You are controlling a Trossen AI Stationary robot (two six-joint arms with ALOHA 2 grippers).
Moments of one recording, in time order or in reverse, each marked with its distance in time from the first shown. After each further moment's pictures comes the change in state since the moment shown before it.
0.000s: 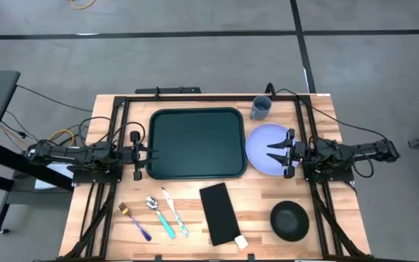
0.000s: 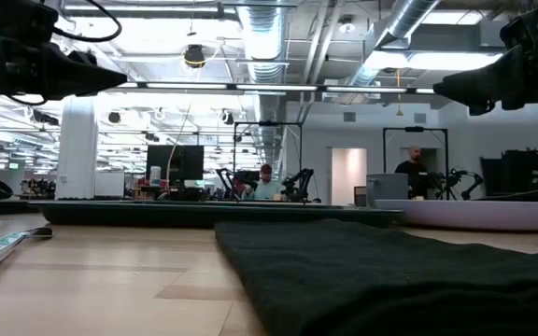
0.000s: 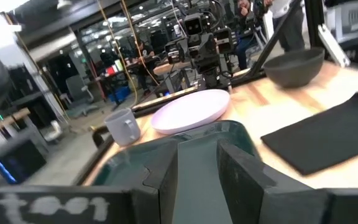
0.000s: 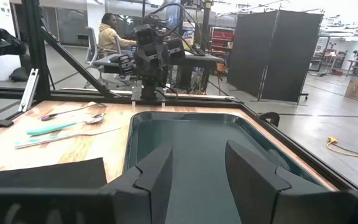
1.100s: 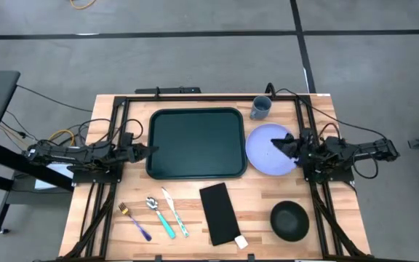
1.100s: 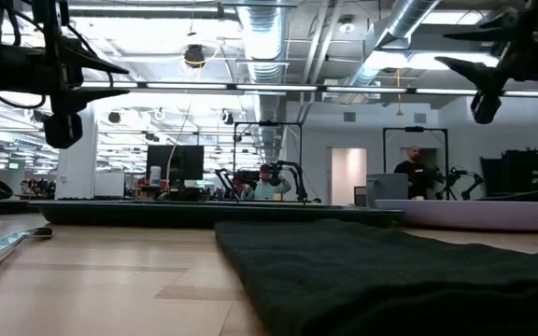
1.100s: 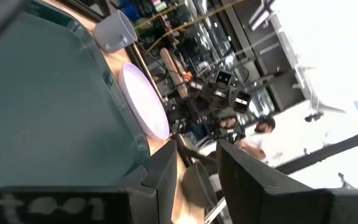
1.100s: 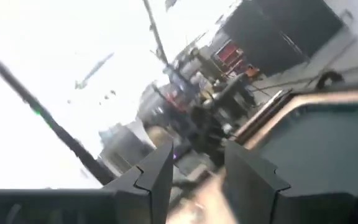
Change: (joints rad) left arm 0.000 0.000 0.000 0.014 -0.136 -1.472; right arm 0.017 -0.002 0.000 0.253 0.081 0.858
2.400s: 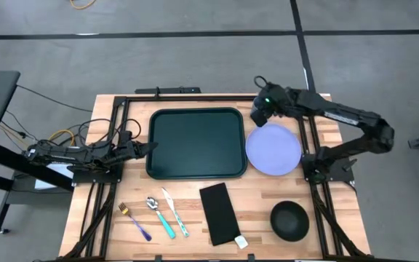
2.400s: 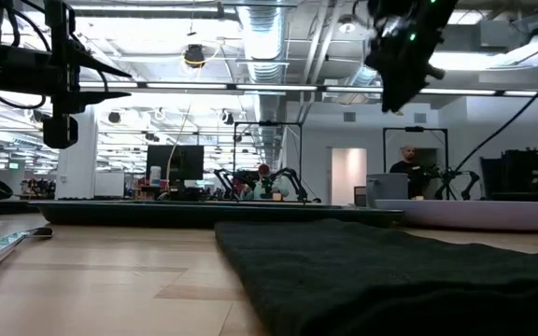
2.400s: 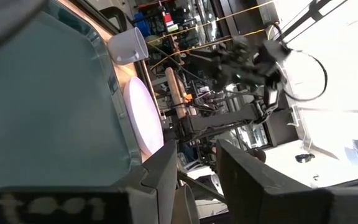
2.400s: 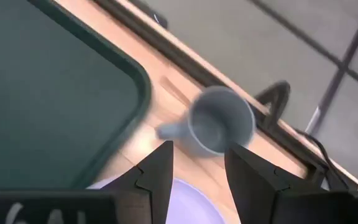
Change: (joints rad) left arm 0.000 0.000 0.000 0.008 -0.094 -0.143; right arm -0.586 1.249 1.172 -1.225 0.082 -0.470
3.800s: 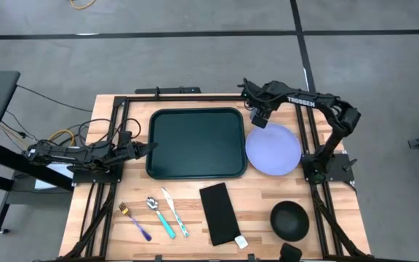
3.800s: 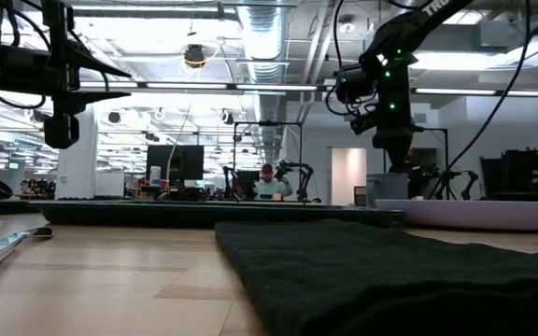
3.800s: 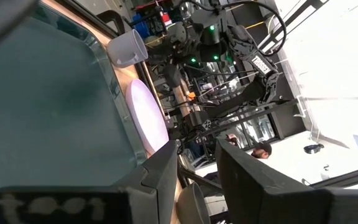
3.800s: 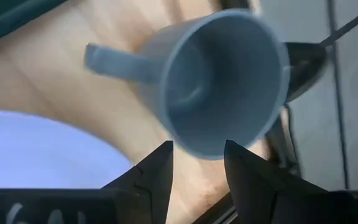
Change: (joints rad) left arm 0.000 0.000 0.000 0.000 0.005 0.071; right arm -0.178 0.409 0.081 -0.107 -0.012 -0.451
